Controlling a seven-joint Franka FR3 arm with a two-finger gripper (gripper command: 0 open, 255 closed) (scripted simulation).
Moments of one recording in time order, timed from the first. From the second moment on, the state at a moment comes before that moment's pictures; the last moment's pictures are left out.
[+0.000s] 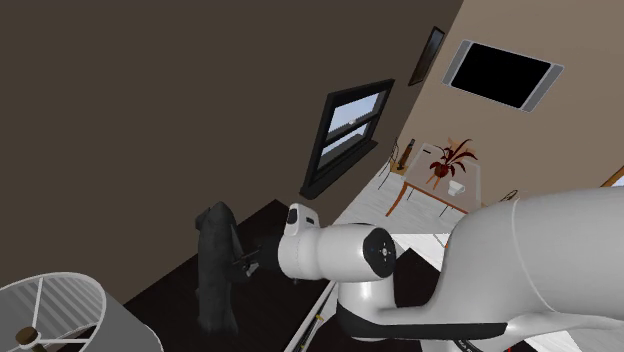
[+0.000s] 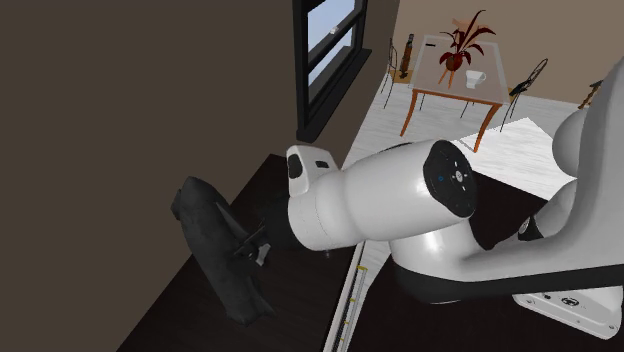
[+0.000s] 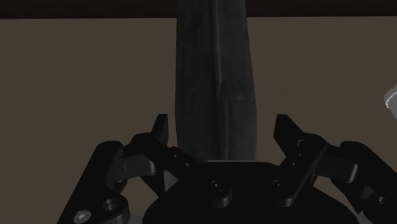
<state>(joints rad) -1.01 -0.59 1.83 -2.65 -0.04 3.49 0.84</state>
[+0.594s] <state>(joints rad) -1.07 -0.62 1.89 -2.64 -0.04 3.52 0.87</state>
